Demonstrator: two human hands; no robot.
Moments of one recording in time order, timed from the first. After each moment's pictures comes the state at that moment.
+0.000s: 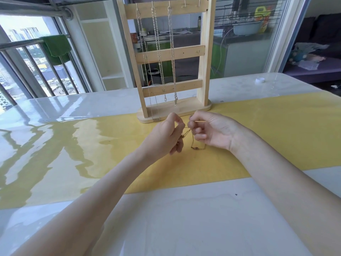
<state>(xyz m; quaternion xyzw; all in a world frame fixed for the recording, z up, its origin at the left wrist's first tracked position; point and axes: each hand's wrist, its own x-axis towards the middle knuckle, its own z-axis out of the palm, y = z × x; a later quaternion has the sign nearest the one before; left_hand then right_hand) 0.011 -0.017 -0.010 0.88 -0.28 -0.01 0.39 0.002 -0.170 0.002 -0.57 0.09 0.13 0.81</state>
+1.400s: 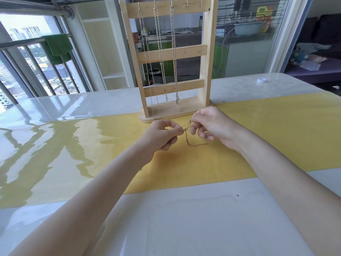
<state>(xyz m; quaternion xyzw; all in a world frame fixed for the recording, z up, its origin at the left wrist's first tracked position) 0.019 -0.008 -0.006 0.79 -0.10 -0.16 0.58 -0.001 -0.169 0.006 -0.80 0.00 0.02 0.60</state>
